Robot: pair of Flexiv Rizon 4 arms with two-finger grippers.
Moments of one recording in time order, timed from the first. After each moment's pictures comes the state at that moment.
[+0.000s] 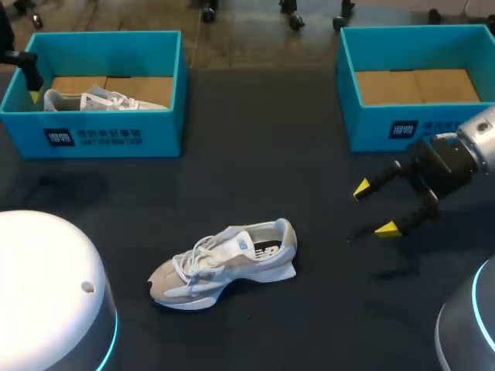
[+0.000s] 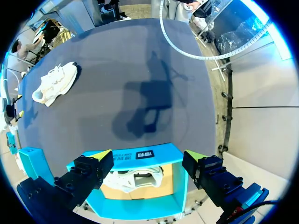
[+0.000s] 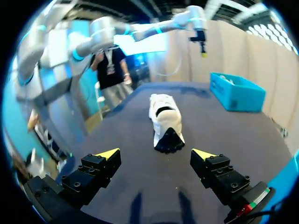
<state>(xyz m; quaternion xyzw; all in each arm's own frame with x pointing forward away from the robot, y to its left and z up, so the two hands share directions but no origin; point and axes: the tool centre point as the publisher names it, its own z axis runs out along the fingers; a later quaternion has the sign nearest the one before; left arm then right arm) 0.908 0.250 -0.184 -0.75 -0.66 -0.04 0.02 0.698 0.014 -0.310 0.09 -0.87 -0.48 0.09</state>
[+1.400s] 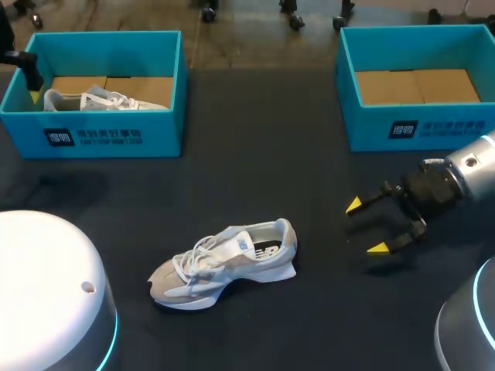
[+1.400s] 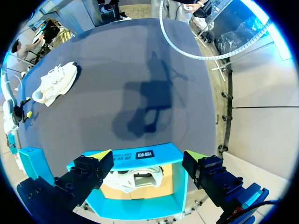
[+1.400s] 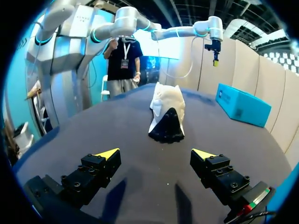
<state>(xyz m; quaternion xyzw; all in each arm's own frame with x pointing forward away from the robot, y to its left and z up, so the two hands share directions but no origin) 0.908 0.250 -0.184 -0.75 -0.66 -0.04 0.02 0.710 0.018 -0.381 0.12 -0.84 -0.53 0.05</state>
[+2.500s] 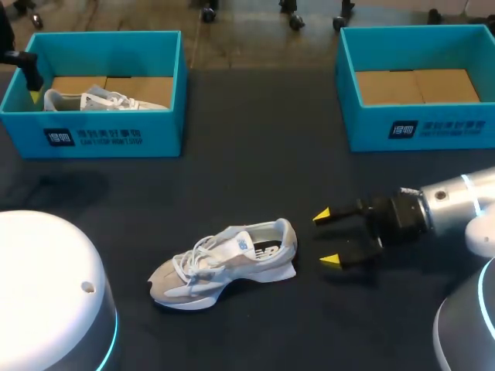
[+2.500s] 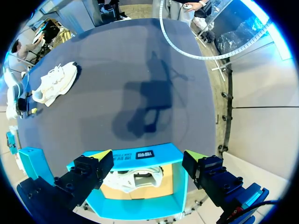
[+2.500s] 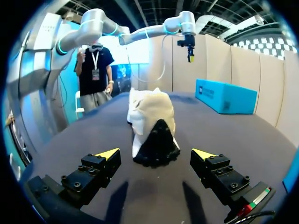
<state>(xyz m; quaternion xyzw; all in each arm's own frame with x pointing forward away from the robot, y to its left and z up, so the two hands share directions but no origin) 0.908 0.250 -0.184 -0.75 -0.66 -0.04 0.02 0.700 0.095 -0.396 0.01 -0.82 -0.57 0.01</state>
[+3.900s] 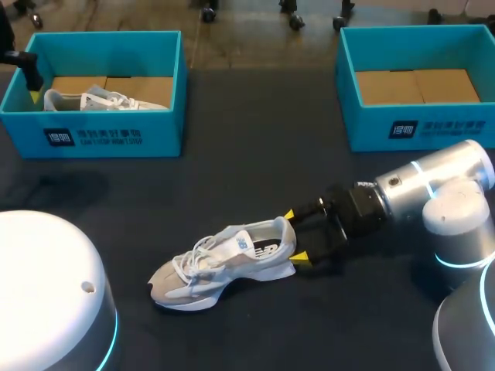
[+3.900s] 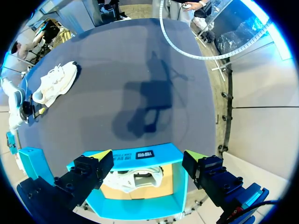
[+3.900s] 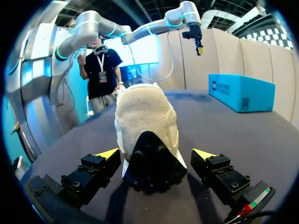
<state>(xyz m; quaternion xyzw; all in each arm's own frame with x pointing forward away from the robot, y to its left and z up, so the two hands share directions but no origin) 0.908 0.250 -0.184 -0.75 -0.66 -0.04 0.02 0.705 0.154 -0.407 0.04 -0.82 -0.56 0.08</state>
